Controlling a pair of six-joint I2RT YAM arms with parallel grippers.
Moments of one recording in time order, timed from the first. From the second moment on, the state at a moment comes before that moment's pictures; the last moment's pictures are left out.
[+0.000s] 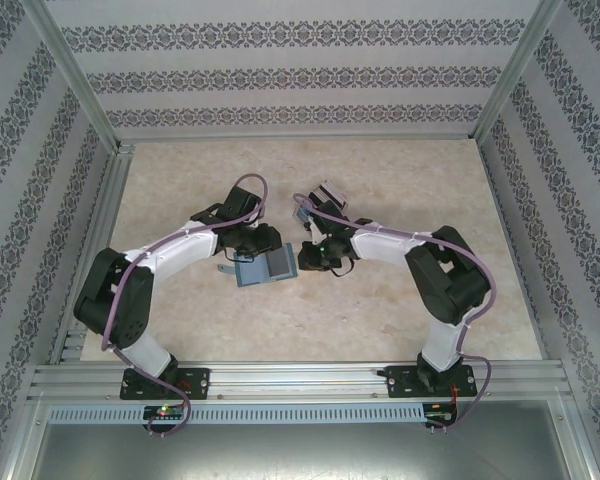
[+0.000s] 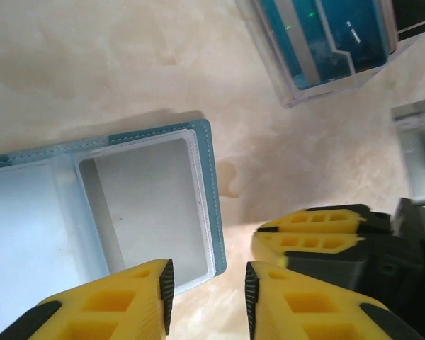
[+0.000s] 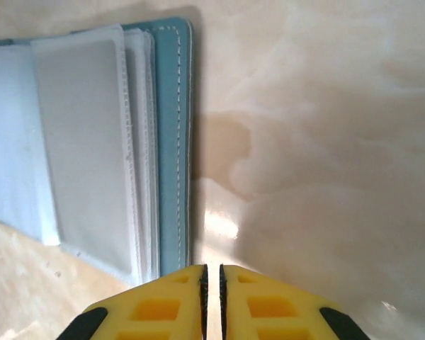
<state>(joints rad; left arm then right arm) -0.47 1.61 1.05 -0.44 0.30 -0.72 0.60 1.80 1.06 -0.37 -0.36 0.55</state>
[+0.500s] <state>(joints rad) -0.41 1.52 0.92 -0.40 0.27 -0.75 0.34 1.58 1.05 -0.40 -0.36 0.49</state>
